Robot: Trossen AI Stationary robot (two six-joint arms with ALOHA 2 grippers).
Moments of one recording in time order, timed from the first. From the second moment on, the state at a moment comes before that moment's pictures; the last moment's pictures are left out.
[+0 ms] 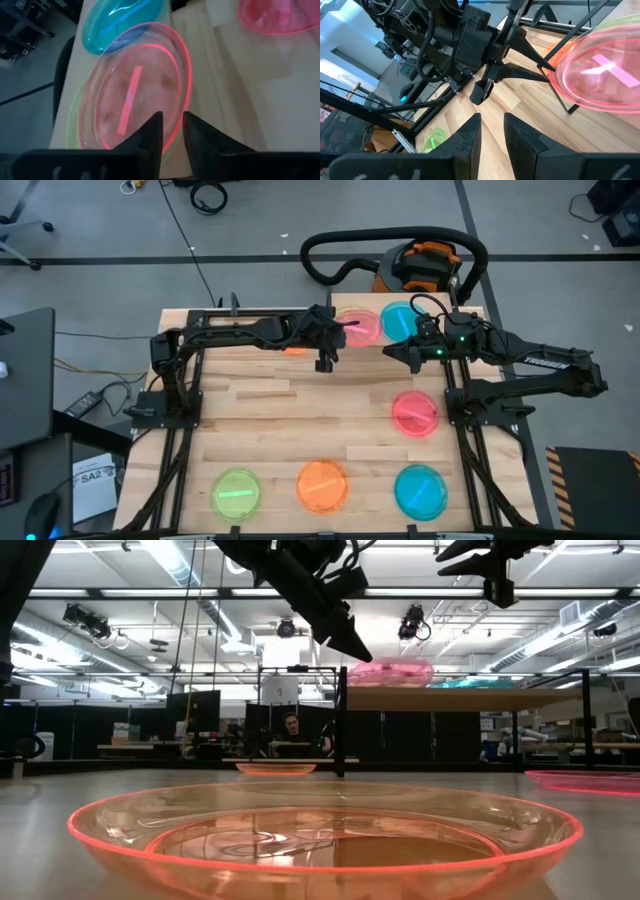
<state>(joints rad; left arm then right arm) 0.27 1.85 1.52 -0.28 -0.10 0.56 -0.21 0.78 0.85 -0.38 -0.05 0.71</state>
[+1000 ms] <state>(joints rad) 0.21 1.81 1.52 -0.25 -0.27 0.46 -0.21 0.78 0.85 -0.38 -0.05 0.71</state>
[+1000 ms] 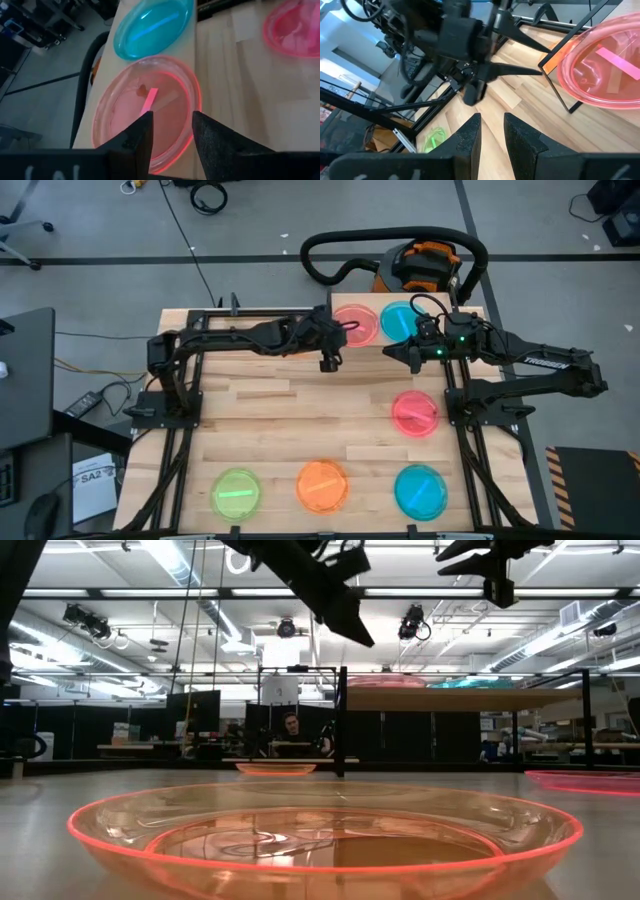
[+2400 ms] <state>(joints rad) 0.12 1.59 1.52 -0.71 -0.07 0.19 0.04 0.78 0.85 -0.71 -0.12 0.54</state>
